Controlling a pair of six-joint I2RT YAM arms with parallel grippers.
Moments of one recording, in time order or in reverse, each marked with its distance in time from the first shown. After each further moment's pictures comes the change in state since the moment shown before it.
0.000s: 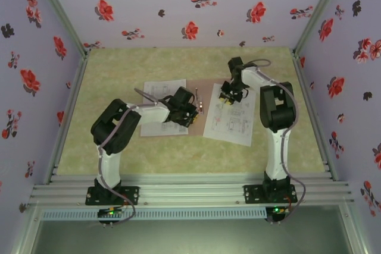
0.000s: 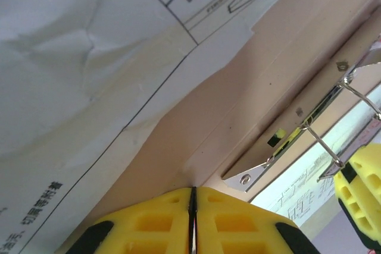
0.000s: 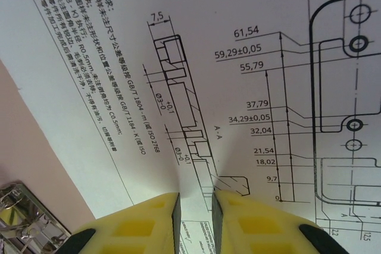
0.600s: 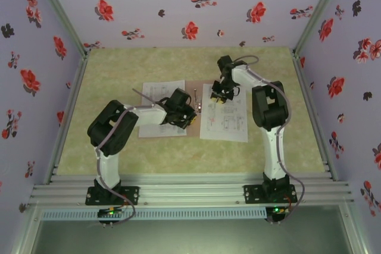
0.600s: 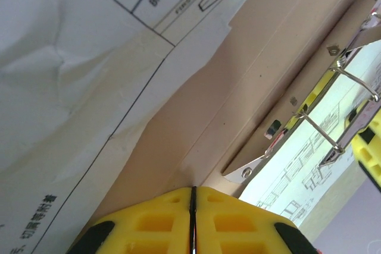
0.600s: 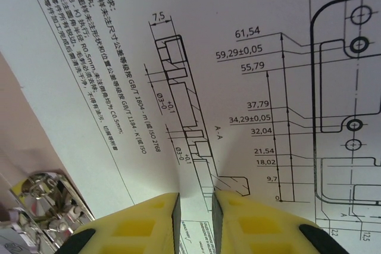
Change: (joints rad) left arm 0.018 -0.034 -0.061 0.035 0.030 0.109; right arm 0.065 0.076 0.130 -0.053 -0.013 -0.058
